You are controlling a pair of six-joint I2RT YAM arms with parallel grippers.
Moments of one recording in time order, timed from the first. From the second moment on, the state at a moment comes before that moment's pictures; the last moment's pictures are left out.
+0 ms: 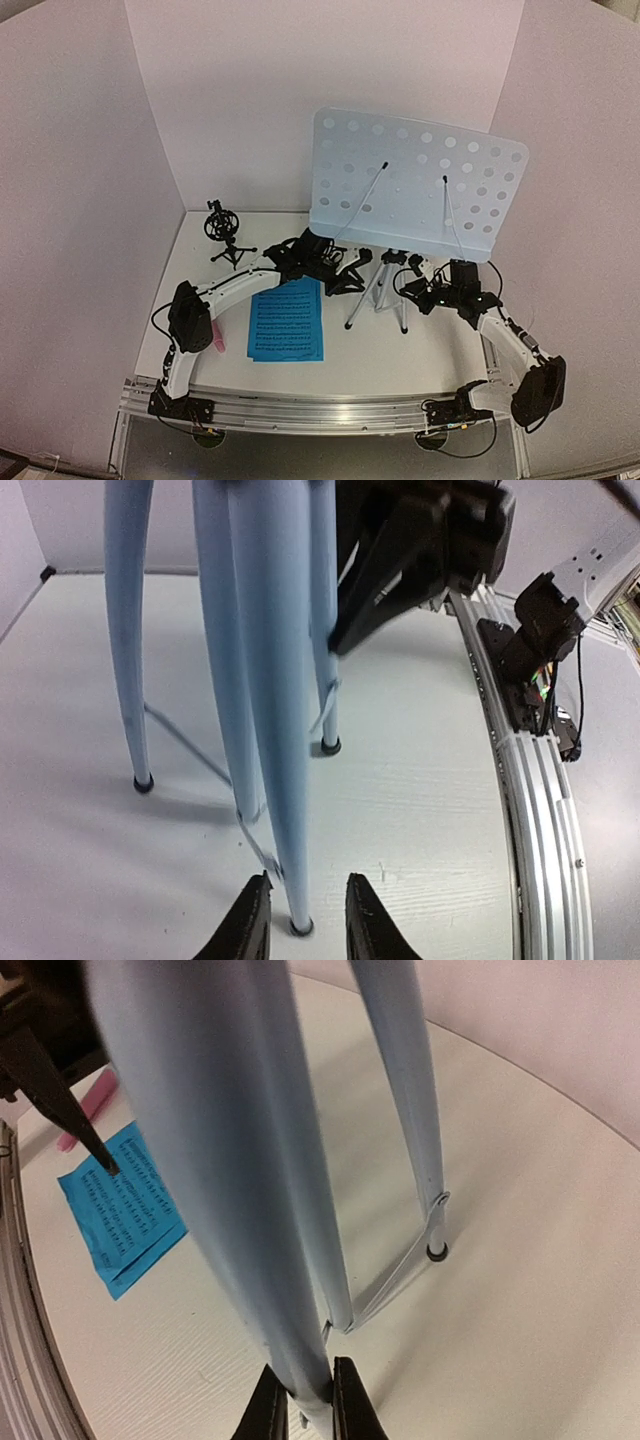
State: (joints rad) left arm -0.88 2.15 1.97 -0.48 0.65 0.31; right arm 0.25 1.18 0.83 -0.32 -0.56 -0.26
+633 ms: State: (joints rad) left arm -0.87 2.16 1.89 -0.28 0.64 0.22; right arm 0.22 1.18 0.84 -0.31 -0.46 -0.26
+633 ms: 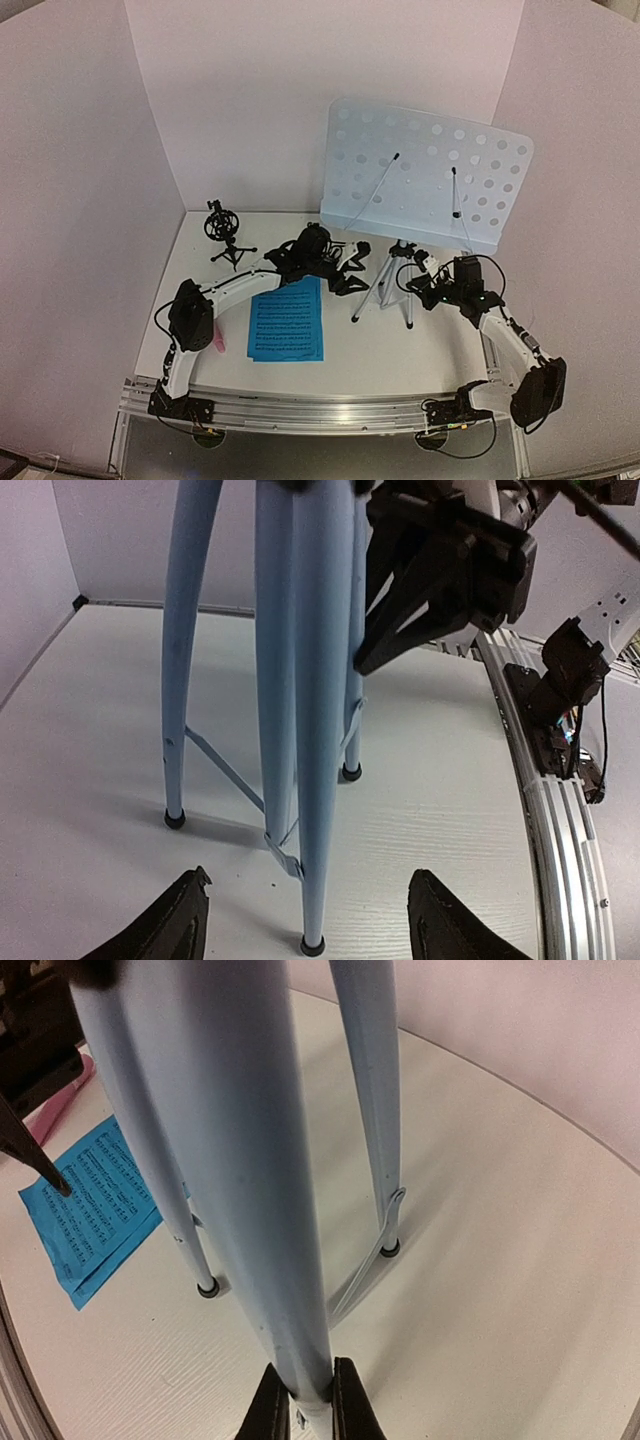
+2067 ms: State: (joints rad) left arm -0.92 2.32 1.93 0.05 0.60 0.10; right arm 0.24 1.31 0.85 -0.26 -0.41 -0.15
